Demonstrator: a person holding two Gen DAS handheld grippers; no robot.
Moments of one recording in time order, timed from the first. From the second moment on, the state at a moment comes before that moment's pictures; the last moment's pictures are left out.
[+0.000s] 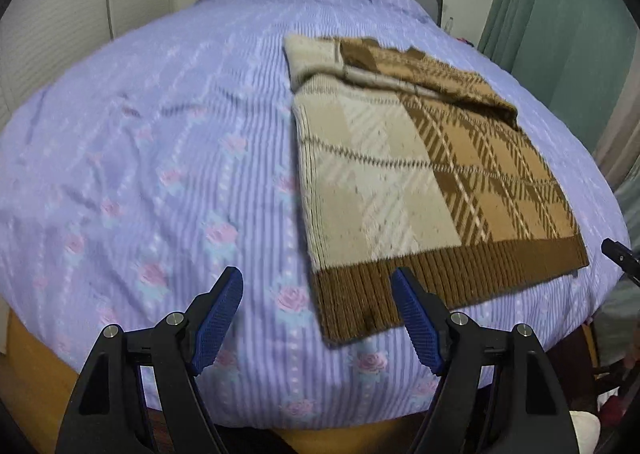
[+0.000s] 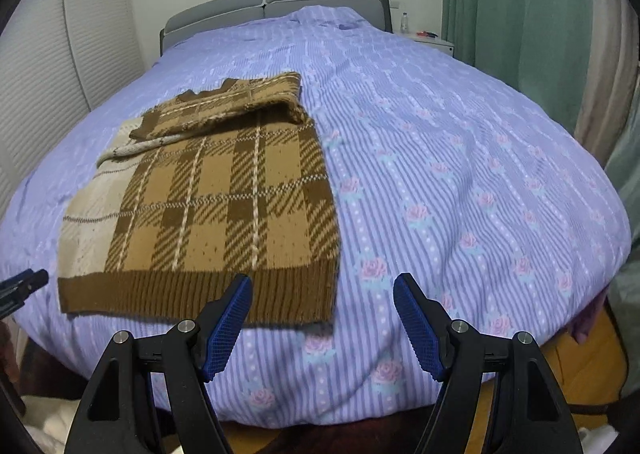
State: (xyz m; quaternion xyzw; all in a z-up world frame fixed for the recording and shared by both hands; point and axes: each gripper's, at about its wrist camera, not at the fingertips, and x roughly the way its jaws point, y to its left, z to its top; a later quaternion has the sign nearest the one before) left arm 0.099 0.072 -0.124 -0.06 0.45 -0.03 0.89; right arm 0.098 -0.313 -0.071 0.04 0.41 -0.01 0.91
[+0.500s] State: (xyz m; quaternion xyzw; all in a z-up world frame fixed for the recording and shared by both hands) left arm 0.123 0.071 -0.159 -0.13 0.48 -0.08 0.86; right arm 0.123 -0.314 -0.109 0.08 0.44 0.02 0.89
